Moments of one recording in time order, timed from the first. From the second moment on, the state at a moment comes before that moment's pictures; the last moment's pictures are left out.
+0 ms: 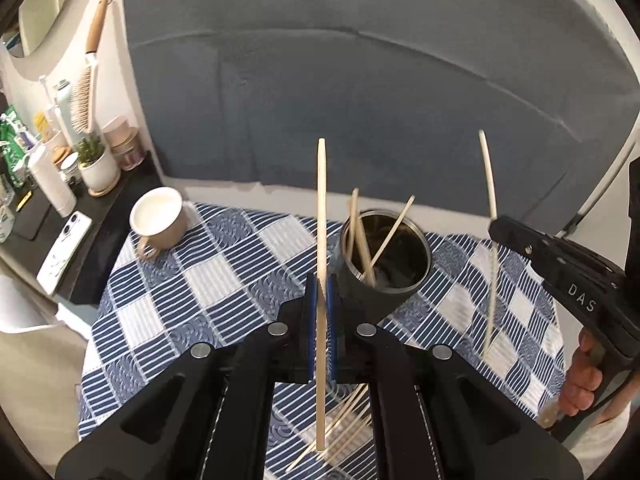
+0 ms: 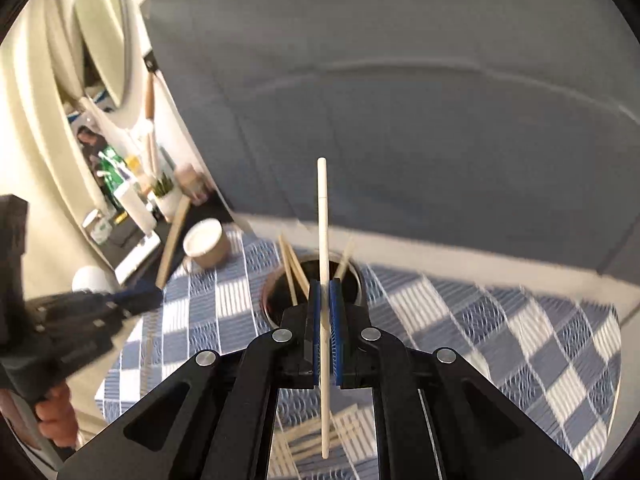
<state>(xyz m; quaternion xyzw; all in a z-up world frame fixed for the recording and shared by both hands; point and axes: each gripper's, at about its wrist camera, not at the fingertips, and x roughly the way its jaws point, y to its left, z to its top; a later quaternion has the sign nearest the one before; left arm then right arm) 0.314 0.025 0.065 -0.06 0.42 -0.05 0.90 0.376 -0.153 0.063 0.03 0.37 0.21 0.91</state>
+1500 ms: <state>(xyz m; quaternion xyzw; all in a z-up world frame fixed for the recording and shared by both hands) 0.402 0.001 -0.006 -0.12 0.29 -0.24 0.92 0.431 -0.135 -0.008 0.10 0.29 0.20 0.93</state>
